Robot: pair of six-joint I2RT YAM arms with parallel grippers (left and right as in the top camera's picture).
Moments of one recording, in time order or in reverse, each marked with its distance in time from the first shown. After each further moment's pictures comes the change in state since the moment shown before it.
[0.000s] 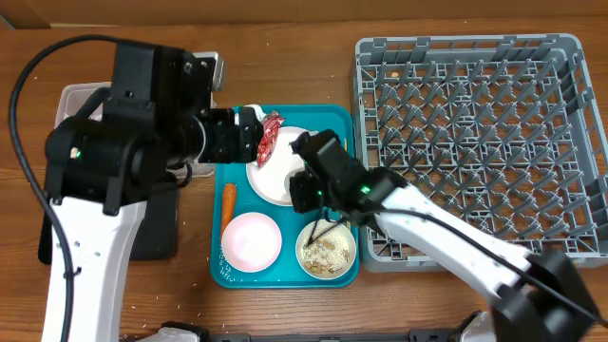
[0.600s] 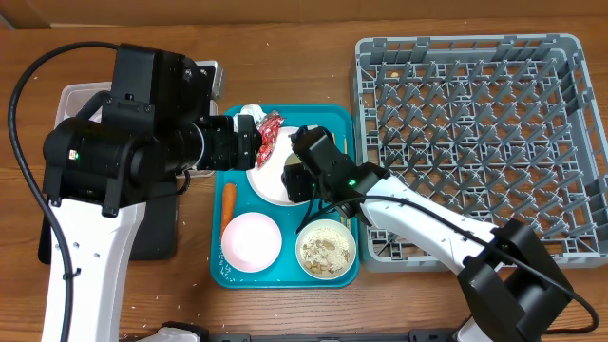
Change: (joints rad) left arm 0.000 0.000 0.002 -0.044 0.000 0.000; right arm -0.018 0.103 0.000 0.095 0.066 -0.006
